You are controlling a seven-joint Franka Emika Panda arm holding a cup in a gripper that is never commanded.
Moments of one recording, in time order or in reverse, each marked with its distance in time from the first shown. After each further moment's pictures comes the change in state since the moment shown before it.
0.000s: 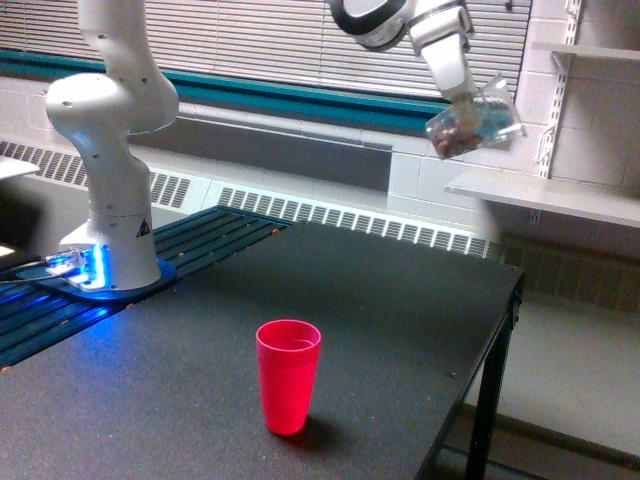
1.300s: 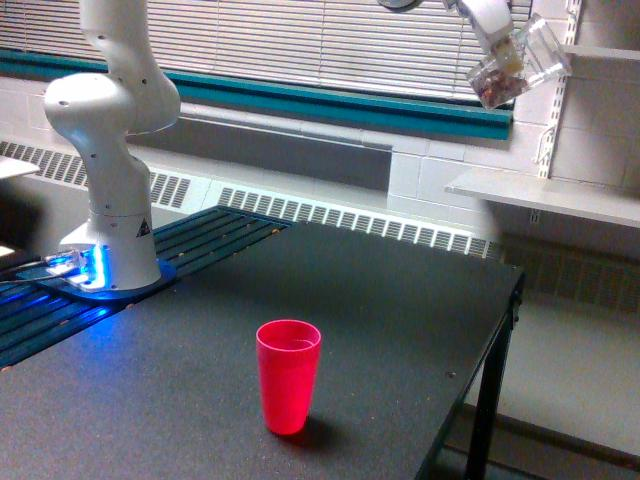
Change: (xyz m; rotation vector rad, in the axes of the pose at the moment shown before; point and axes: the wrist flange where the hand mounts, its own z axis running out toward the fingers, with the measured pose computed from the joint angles) arm 0.037 -0.059 -0.054 0.143 0.055 -0.074
